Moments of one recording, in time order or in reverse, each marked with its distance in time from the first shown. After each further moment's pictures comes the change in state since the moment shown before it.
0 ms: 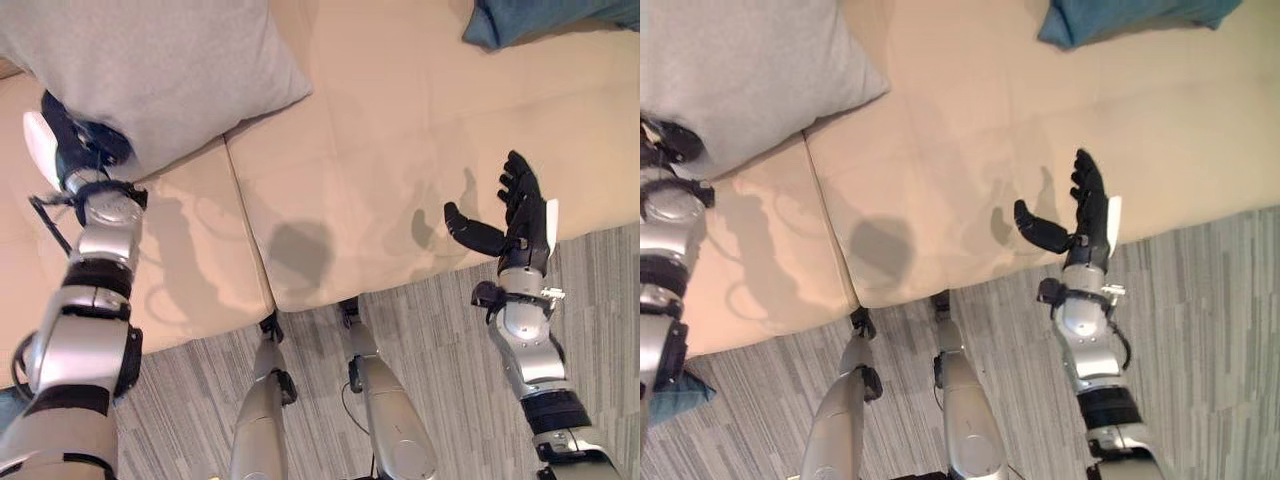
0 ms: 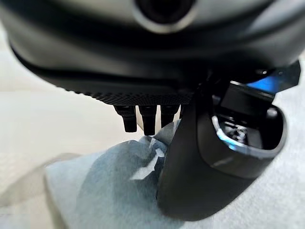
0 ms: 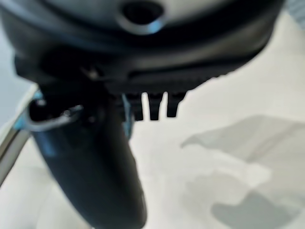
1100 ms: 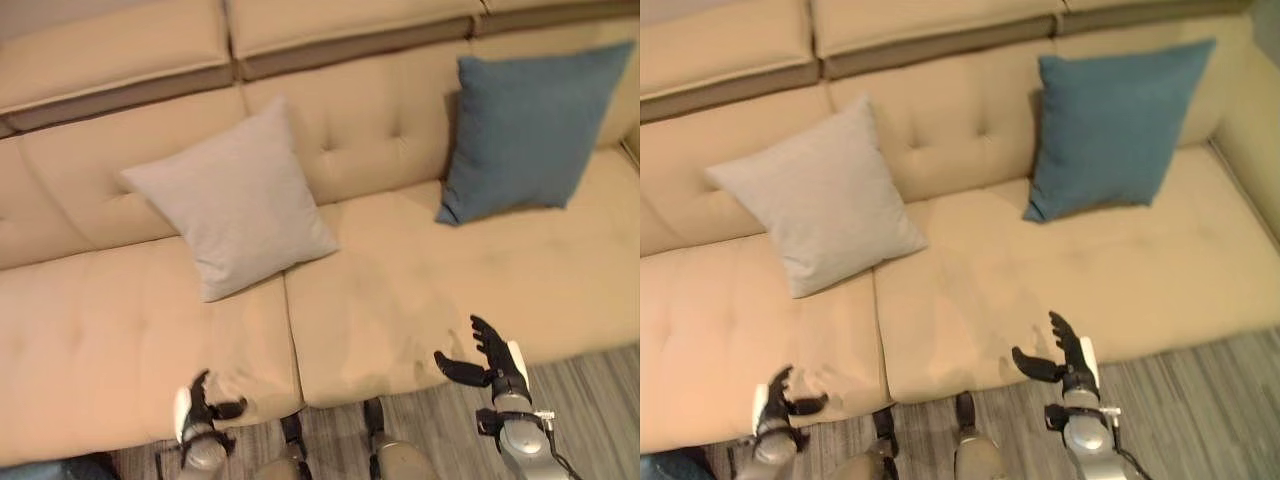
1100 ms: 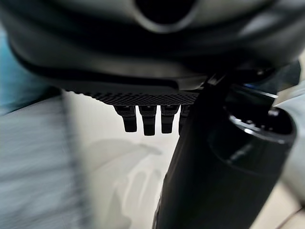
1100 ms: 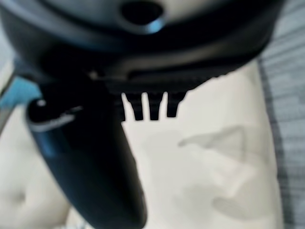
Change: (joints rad) left arm 1.039 -0.474 -0.033 0.019 0.166 -0.119 -0.155; right arm 0.395 0.019 0.068 0.293 -0.179 0.061 0.109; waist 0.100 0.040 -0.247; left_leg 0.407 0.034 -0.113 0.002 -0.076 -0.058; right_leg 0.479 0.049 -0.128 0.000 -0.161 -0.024
